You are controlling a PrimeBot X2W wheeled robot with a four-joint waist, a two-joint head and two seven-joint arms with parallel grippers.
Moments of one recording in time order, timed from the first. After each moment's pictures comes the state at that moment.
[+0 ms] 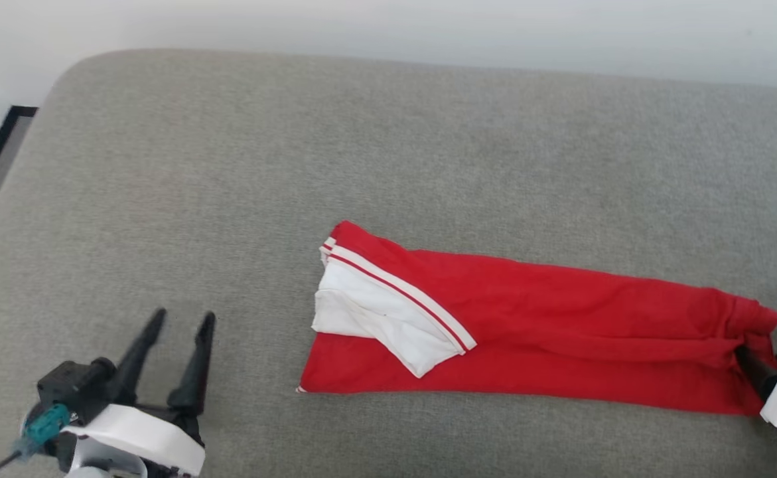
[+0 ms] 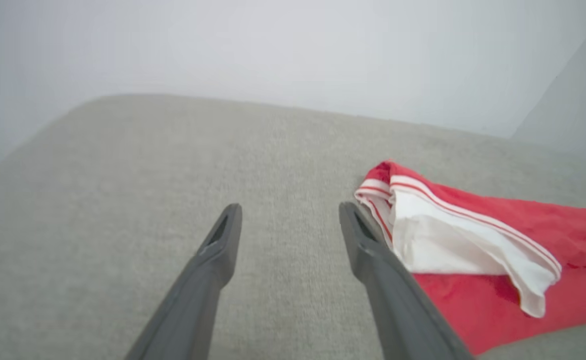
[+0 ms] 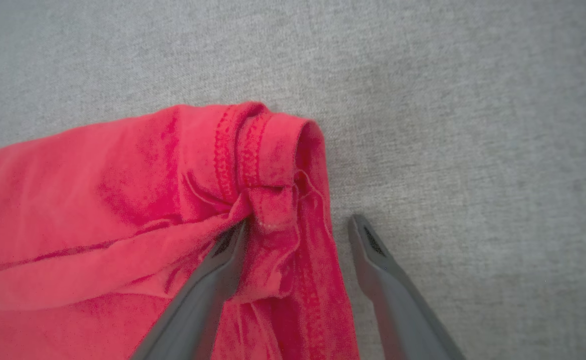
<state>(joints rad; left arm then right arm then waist) -0.09 0.41 -0.27 0.25 -0.59 -0.13 -0.26 -0.17 -0.33 -0.23 0.36 0.56 0.13 0.55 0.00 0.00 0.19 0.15</state>
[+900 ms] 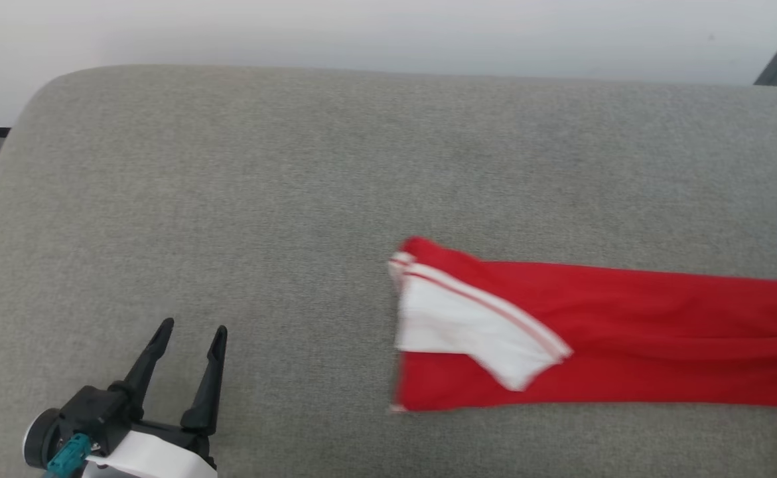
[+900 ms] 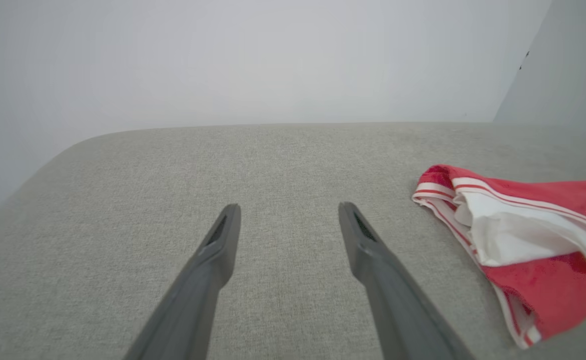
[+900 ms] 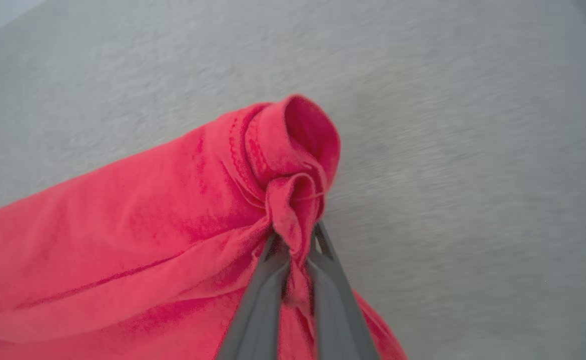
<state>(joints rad) 0.01 0.30 -0.14 0.12 -0.32 -0.13 -0.26 -0.24 -0.45 -0.33 0.49 0.58 0.13 0.55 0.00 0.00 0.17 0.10</state>
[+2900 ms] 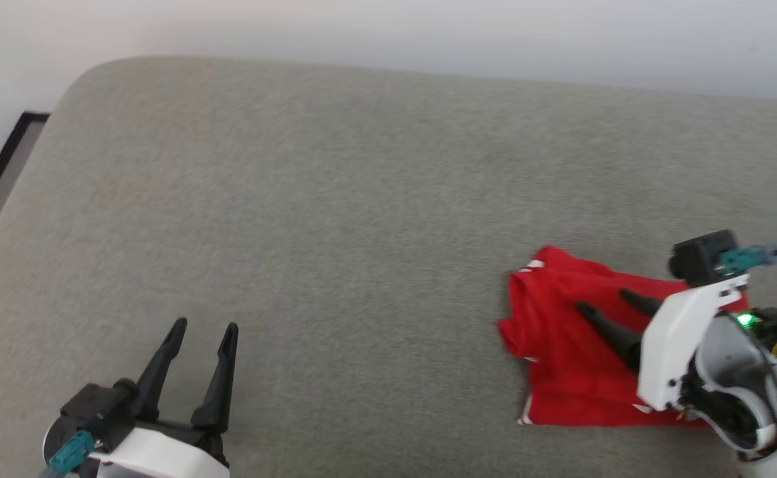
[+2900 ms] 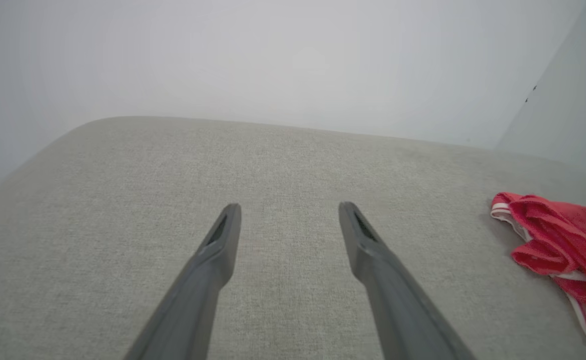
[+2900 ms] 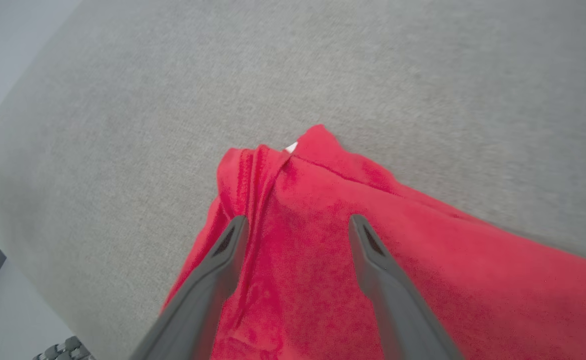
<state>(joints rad) 0.00 0.29 -0.19 0.12 -0.43 -0.13 -0.26 -0.23 -0.34 0.17 0.03 0.59 0.13 0.68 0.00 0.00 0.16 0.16</state>
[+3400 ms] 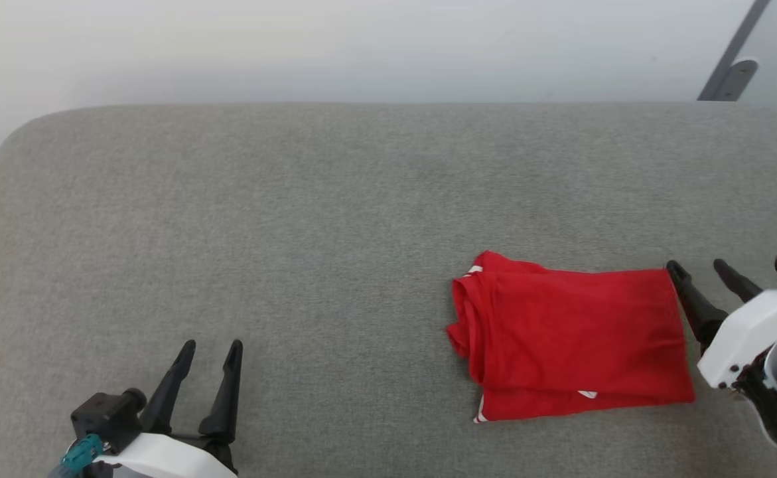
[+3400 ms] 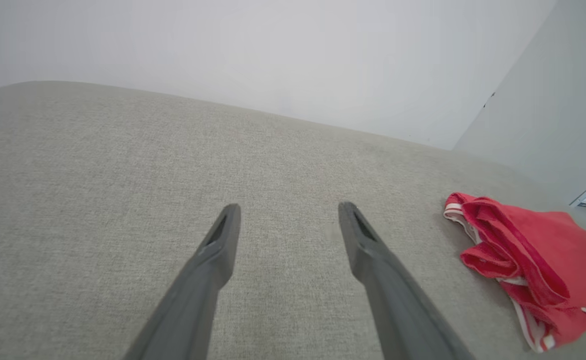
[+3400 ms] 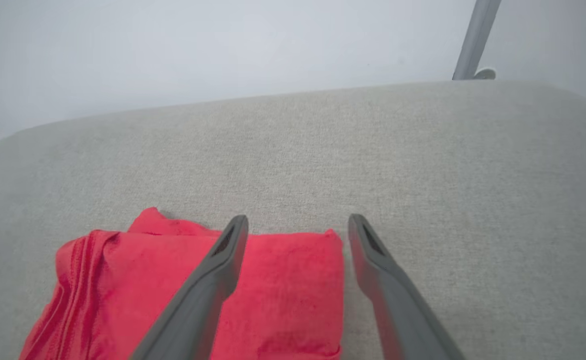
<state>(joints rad) -0.01 0.26 -0.20 0.24 -0.52 -0.13 -0.26 -0.24 -0.35 0.00 0.22 0.56 0.13 0.33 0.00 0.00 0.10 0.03</state>
